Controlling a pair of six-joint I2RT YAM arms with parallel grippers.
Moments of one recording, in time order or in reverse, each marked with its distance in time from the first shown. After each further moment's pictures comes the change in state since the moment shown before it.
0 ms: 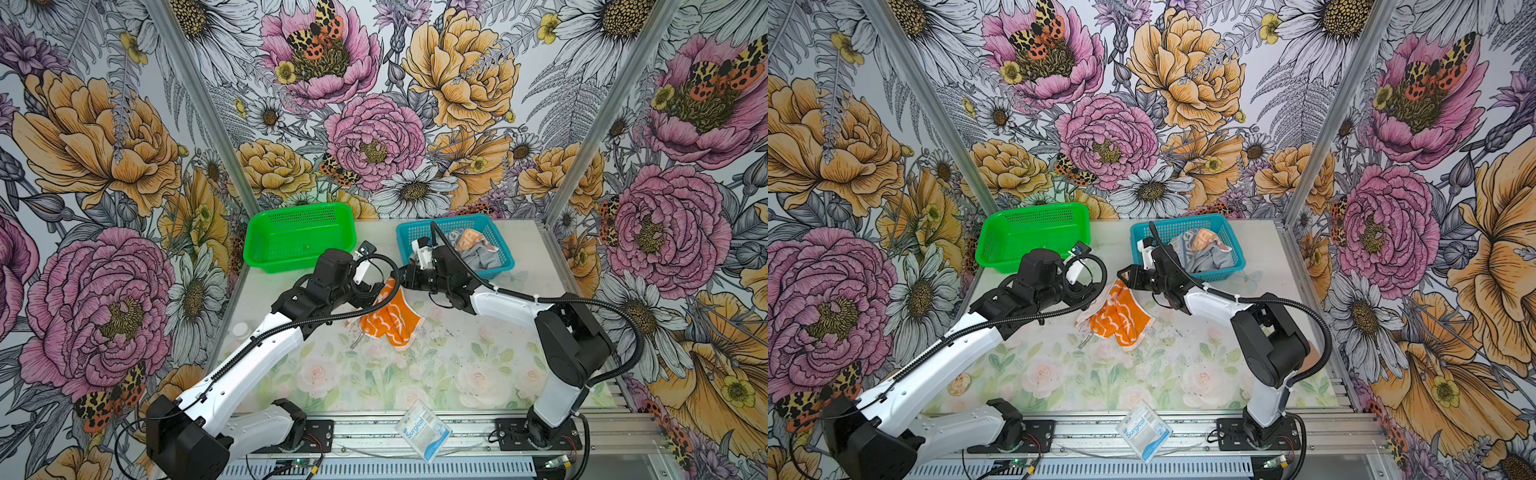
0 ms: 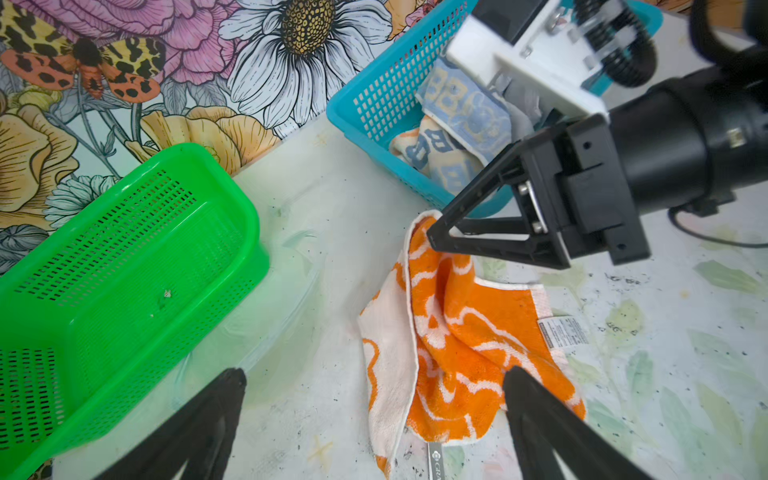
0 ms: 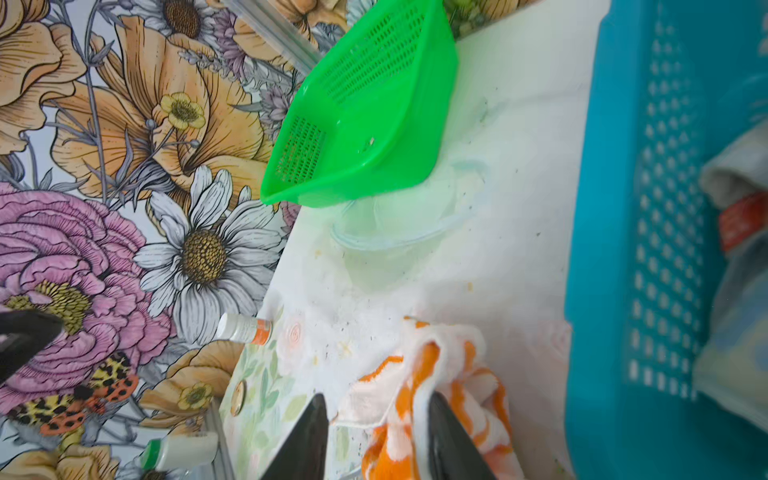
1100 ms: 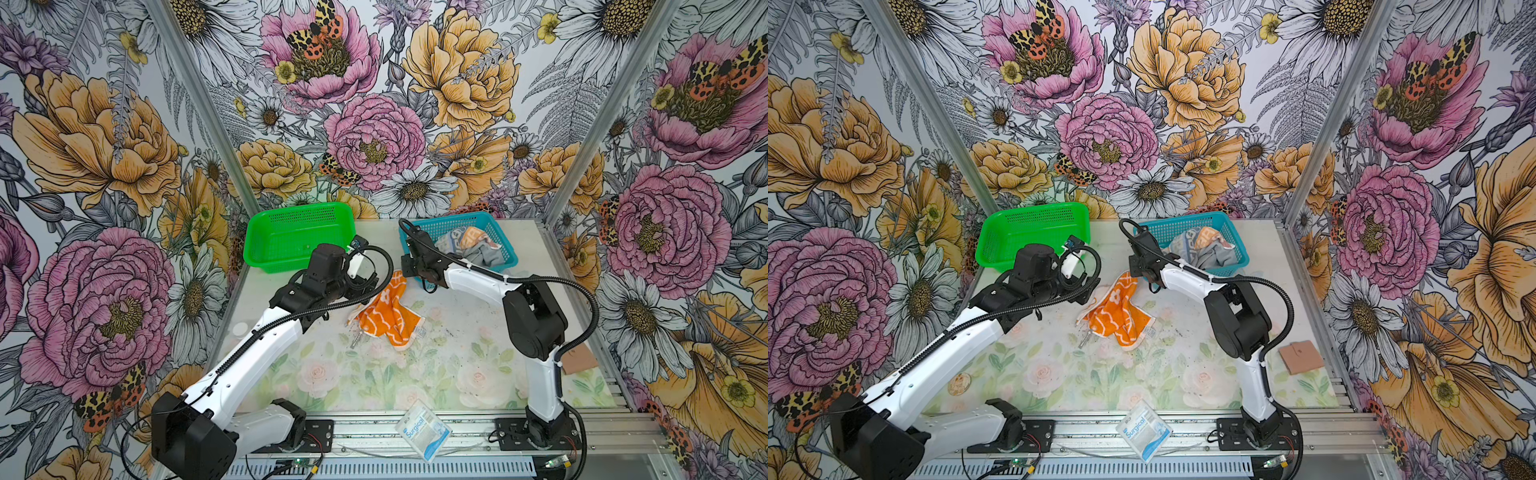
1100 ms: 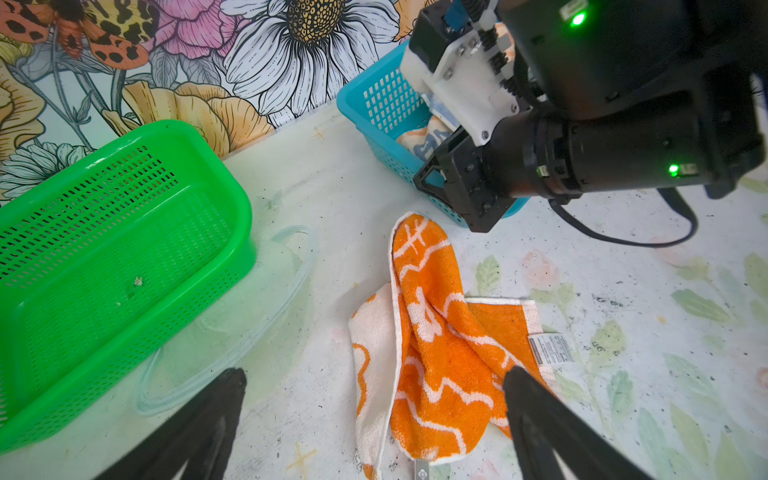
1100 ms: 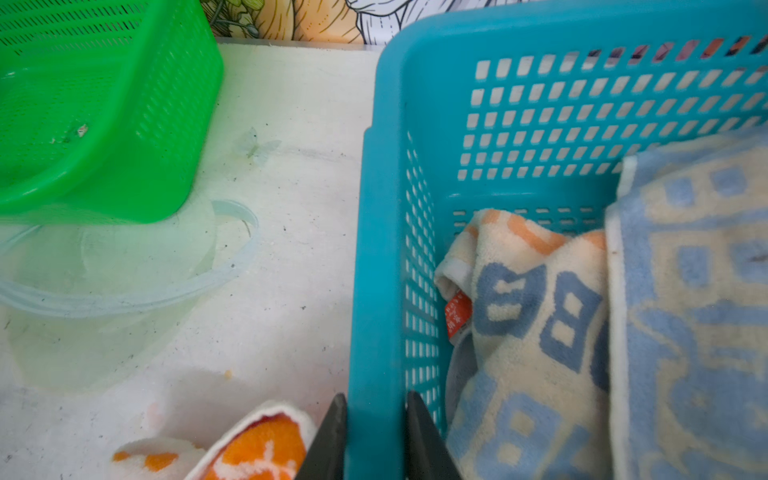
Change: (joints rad) left arm 0.062 0.028 0.000 0.026 0.095 -0.052; right arm 0.005 0.275 0.390 -0.438 0.534 -0.303
